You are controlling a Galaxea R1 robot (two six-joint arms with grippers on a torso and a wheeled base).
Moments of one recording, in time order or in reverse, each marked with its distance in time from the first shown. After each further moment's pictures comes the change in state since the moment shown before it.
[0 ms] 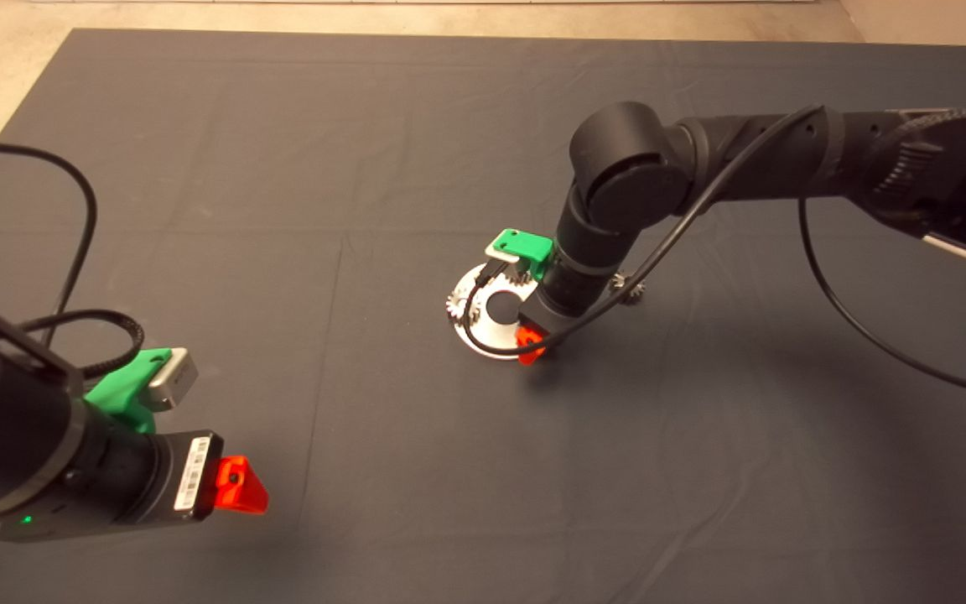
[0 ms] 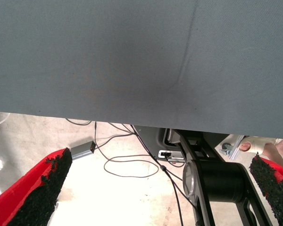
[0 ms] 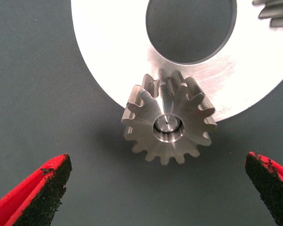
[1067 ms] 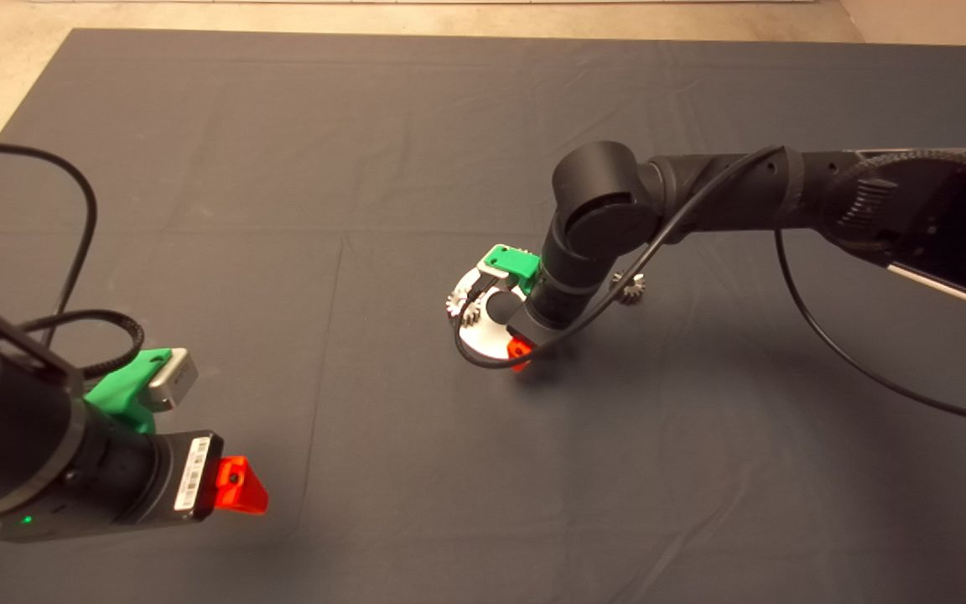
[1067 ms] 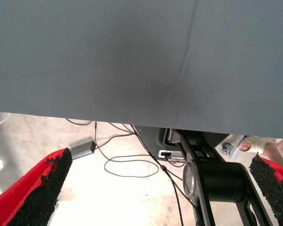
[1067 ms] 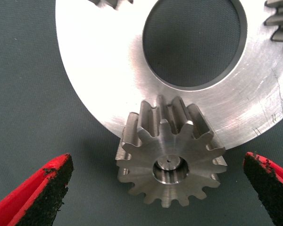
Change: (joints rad) left arm 0.000 0.000 0.000 0.000 0.000 0.000; right arm -0.050 0.028 -0.042 -0.083 0.000 -0.015
